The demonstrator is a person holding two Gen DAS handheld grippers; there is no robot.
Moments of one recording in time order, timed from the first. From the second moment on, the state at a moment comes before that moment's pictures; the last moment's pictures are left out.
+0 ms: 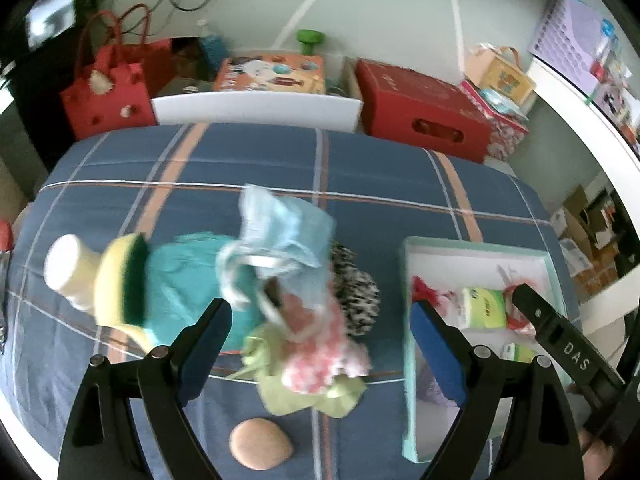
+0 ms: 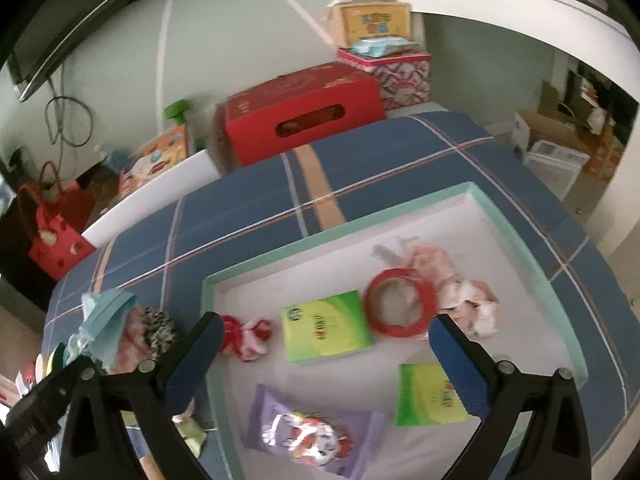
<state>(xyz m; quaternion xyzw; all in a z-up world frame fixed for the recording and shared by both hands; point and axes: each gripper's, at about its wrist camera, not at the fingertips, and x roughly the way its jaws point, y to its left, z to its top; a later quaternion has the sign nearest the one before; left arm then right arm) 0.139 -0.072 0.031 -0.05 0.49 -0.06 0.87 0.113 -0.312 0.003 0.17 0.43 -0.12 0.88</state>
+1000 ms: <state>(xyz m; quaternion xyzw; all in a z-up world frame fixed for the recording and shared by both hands) 0.146 0.077 0.017 -0.16 0.49 0.04 0.85 0.126 -0.203 0.030 0.09 0.46 -0.01 0.88</state>
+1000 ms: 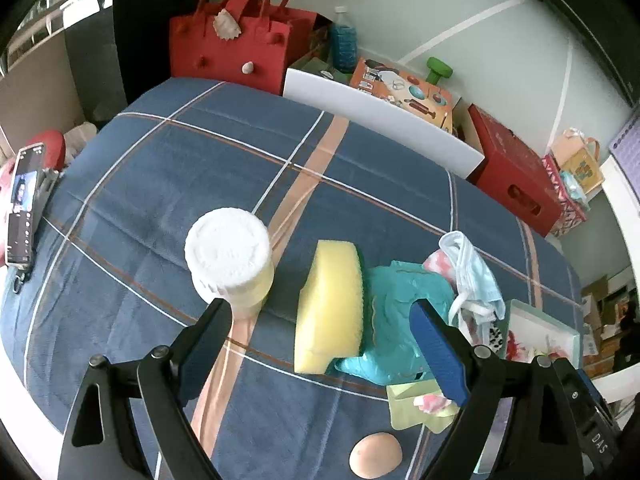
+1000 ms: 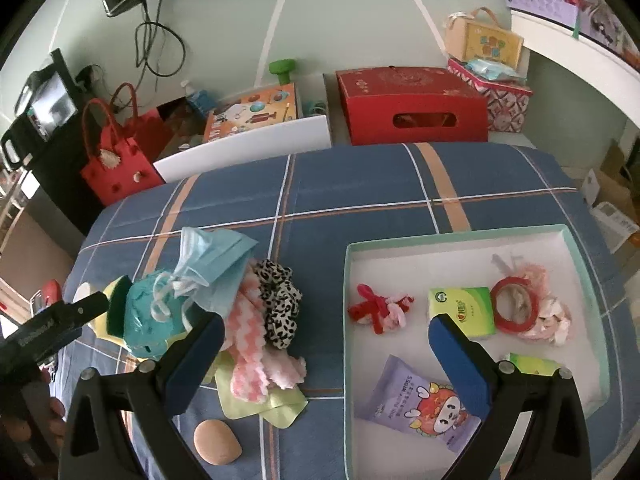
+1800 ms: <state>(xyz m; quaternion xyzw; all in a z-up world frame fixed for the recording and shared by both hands) 0.152 0.079 0.013 -0.18 0.48 0.01 0.86 0.175 -0.151 0.041 0.11 0.45 0.04 0.89</state>
